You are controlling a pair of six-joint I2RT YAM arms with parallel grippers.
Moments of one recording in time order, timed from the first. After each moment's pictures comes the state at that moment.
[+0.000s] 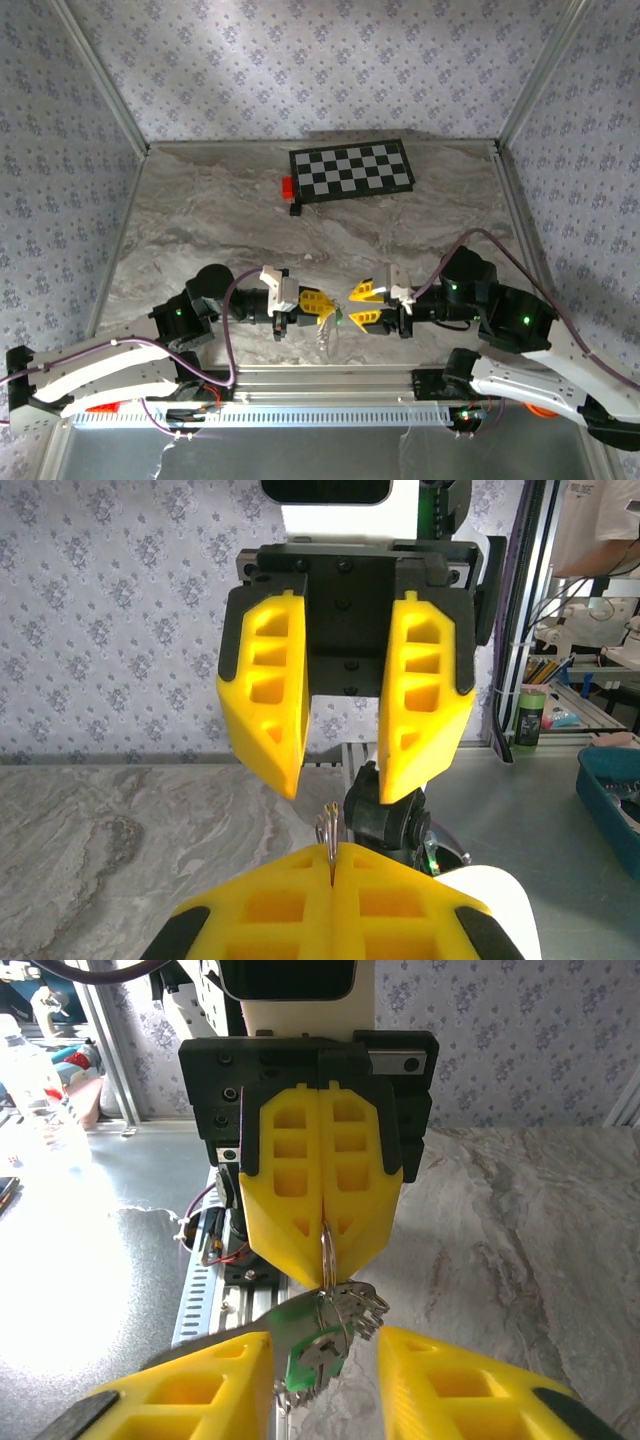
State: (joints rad) left arm -1.17 0.79 0.70 0.11 0.43 -0.01; right arm 1.05 0.71 1.00 -0.60 -0.43 -0.19
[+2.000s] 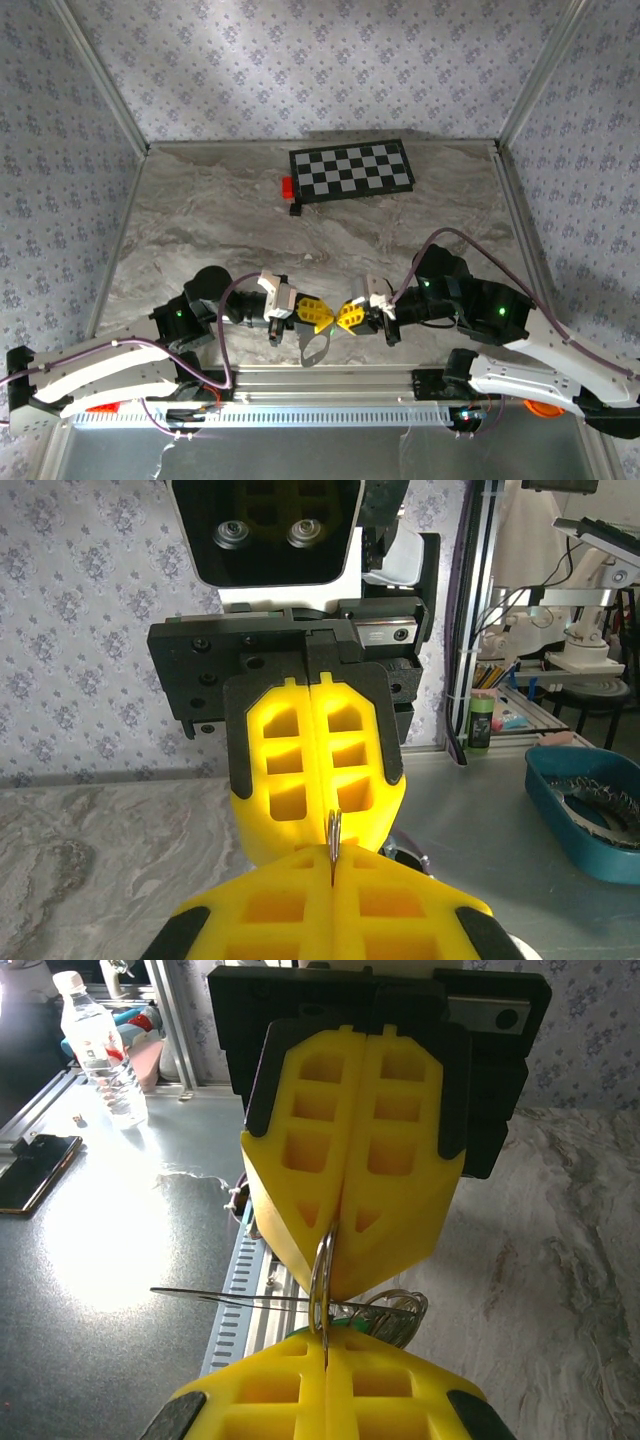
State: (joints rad) left arm -1.17 0.78 0.68 0.15 0.53 -0.03; right arm 1.09 0.79 1.00 -0.61 -0.51 -0.23
